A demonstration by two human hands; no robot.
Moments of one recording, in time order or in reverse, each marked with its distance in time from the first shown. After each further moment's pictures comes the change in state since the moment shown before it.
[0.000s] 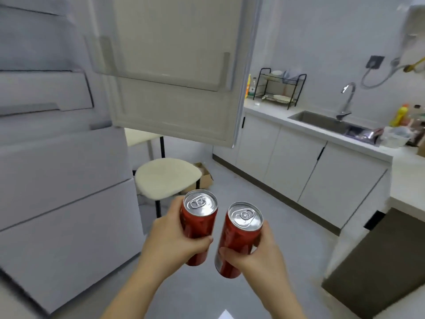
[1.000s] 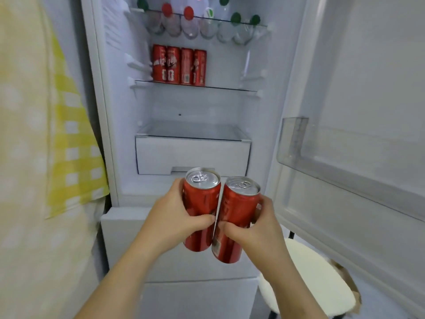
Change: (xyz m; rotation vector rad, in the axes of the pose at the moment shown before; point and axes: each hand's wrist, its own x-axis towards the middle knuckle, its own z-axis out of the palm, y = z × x) left_hand 0.203 -0.111 -0.308 0.159 0.649 -0.194; right_hand 0.251 -0.182 0.362 0.131 -0.633 -0.403
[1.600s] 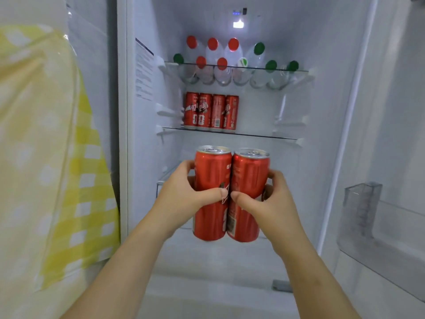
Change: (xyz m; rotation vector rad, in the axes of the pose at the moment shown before) left_hand 0.143 0.028 -0.046 -0.236 0.226 0.100; right_hand 0.169 -0.067 0.034 0.125 -0.059 -0.332
